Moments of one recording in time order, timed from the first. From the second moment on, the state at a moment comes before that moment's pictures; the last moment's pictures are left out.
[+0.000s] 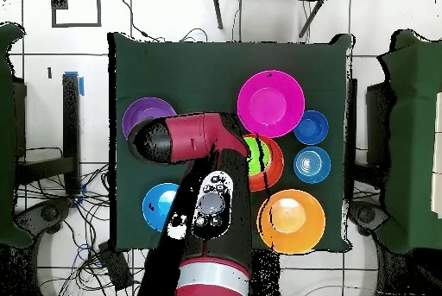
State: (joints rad) arm 0.04 -0.63 -0.13 1.51 -0.20 0.68 2.49
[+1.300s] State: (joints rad) arm 0.11 -0.67 -0.12 1.60 -0.10 0.68 2.49
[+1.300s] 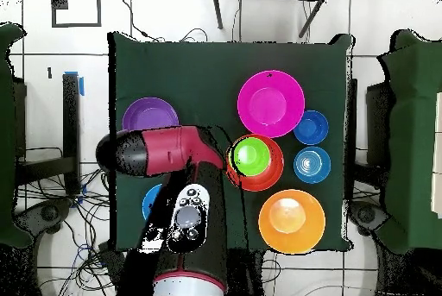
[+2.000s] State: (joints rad) arm 0.25 -0.53 -0.17 1.62 0.00 0.56 2.51
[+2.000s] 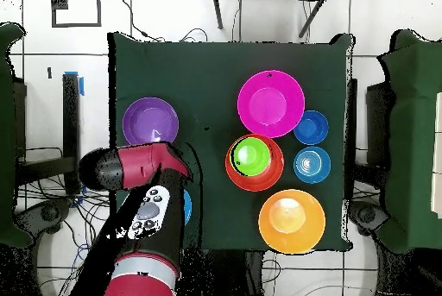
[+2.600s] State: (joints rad) arm 0.25 -0.46 -0.23 1.63 0.00 0.57 2.51
